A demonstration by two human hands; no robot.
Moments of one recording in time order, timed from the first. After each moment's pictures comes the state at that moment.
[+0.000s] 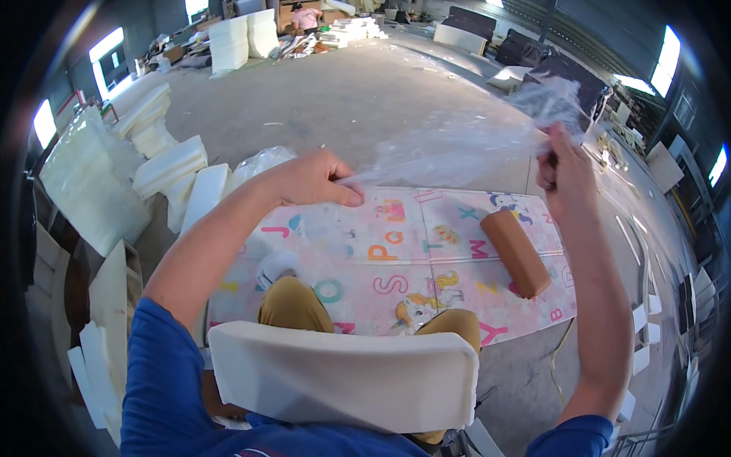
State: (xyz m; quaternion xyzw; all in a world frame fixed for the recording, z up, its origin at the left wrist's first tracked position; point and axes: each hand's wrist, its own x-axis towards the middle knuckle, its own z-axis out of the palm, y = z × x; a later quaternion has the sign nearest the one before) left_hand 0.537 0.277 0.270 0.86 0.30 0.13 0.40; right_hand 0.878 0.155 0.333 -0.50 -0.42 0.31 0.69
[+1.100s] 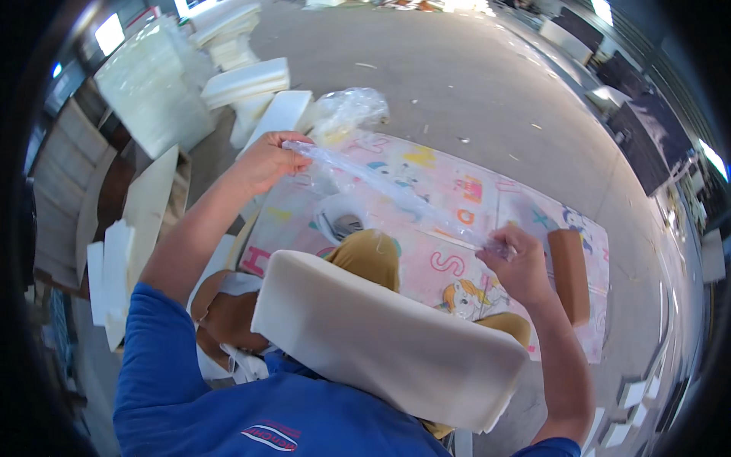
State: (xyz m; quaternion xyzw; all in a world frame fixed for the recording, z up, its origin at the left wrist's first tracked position) left_hand 0.345 0.237 0.177 0.51 0.47 0.42 0.59; right_hand 0.765 0.156 0.169 -0.54 -0.73 0.26 0.32
